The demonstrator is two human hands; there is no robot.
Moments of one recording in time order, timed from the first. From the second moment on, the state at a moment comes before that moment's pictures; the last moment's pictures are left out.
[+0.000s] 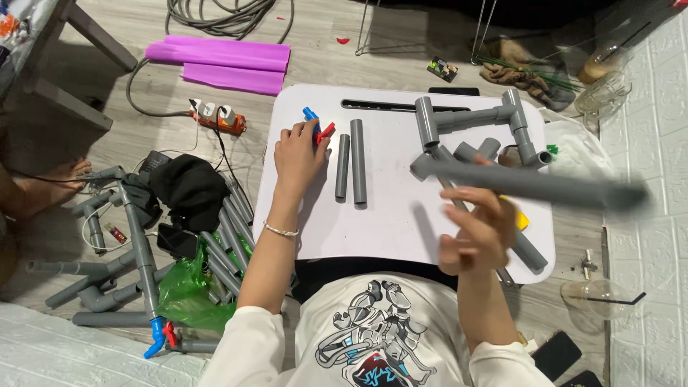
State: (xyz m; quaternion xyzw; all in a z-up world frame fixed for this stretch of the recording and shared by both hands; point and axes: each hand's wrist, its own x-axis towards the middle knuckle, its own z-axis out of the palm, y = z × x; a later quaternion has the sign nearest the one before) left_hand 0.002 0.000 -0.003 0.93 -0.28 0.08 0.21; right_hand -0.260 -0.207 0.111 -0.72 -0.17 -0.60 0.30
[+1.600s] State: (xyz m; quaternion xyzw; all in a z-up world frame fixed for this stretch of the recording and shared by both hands) left_hand 0.004 0.002 -0.011 0.93 -0.29 0.09 0.22; right_hand -0.209 -0.259 0.048 -0.29 0.07 -0.39 0.87
